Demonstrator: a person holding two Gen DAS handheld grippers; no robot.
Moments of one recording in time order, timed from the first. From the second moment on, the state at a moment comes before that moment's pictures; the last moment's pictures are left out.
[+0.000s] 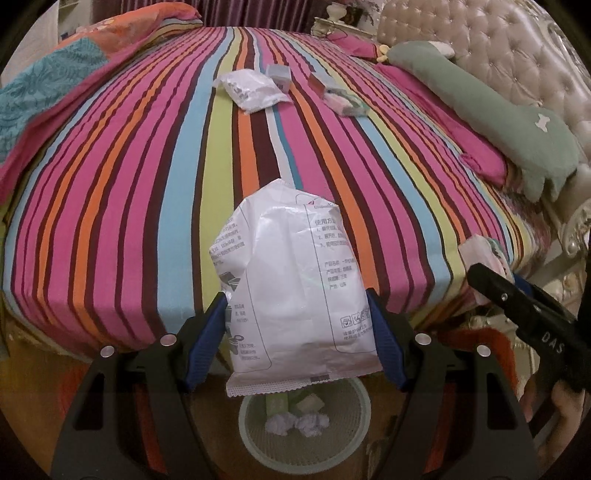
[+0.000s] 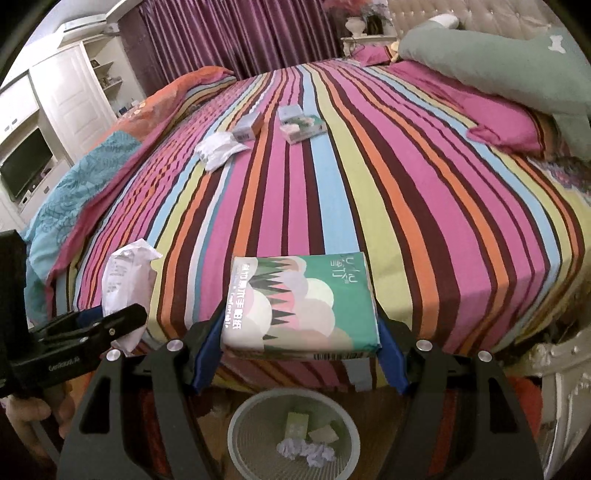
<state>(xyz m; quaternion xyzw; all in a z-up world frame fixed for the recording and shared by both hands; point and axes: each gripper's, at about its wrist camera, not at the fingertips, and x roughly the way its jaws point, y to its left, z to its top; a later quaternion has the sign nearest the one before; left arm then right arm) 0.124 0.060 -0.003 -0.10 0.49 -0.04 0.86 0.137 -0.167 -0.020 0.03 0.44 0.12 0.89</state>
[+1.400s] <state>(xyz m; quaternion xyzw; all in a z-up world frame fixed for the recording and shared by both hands) 0.080 0.023 -0.199 -0.12 0.75 -0.04 0.65 0.105 -0.175 -0.225 0.14 0.74 0.09 0.65</state>
